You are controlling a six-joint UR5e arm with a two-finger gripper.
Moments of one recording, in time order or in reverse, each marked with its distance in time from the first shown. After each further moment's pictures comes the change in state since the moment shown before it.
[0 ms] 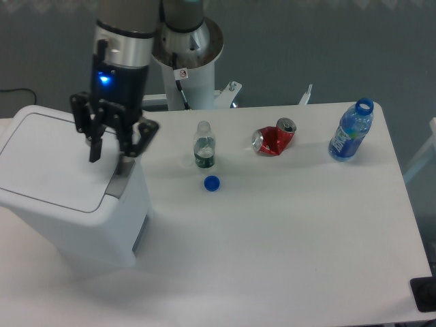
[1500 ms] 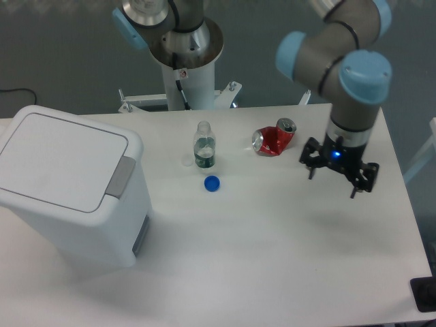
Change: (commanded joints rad) arm 0.428 -0.405 0.081 -0.051 0.345 0.779
